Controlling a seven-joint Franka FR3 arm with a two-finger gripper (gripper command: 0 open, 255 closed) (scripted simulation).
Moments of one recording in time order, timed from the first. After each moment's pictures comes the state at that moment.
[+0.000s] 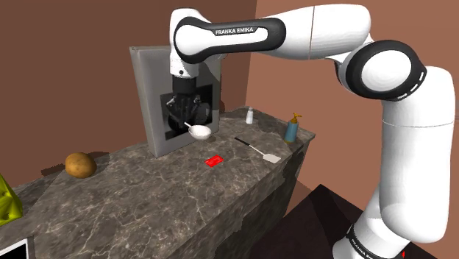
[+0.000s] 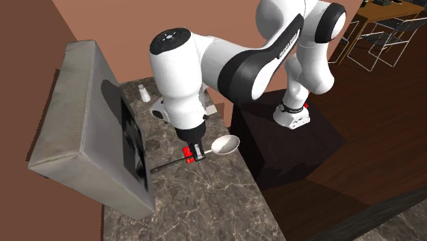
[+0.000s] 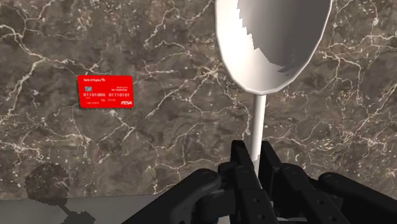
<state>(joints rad) 0.15 0.37 0.36 -1.39 -0.02 1.75 0.39</state>
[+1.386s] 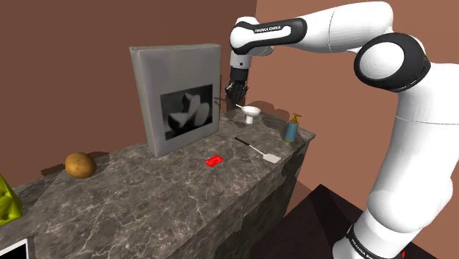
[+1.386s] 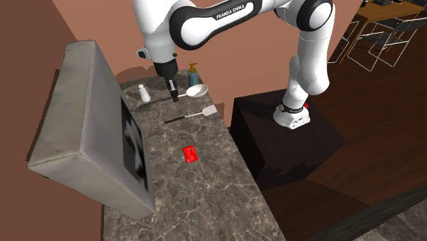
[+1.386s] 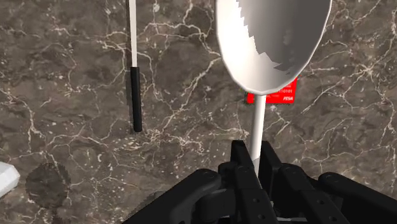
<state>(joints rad) -0.17 0.27 0.21 -1.51 0.05 1.74 -0.08</state>
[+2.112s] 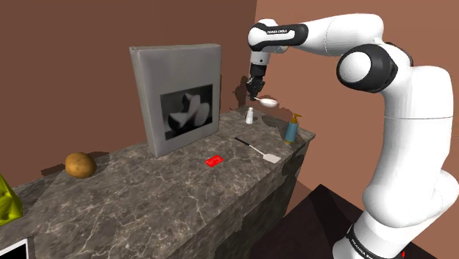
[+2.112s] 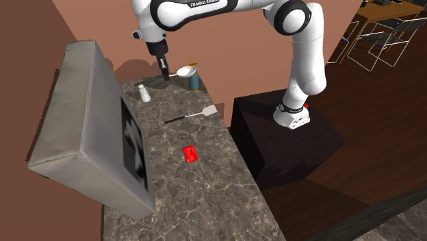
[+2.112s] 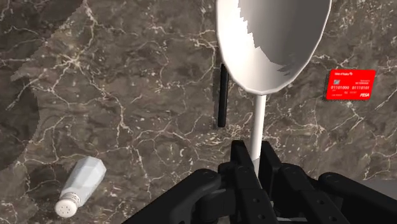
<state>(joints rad) -0.30 0.40 0.13 -1.30 0.04 1.65 -0.29</state>
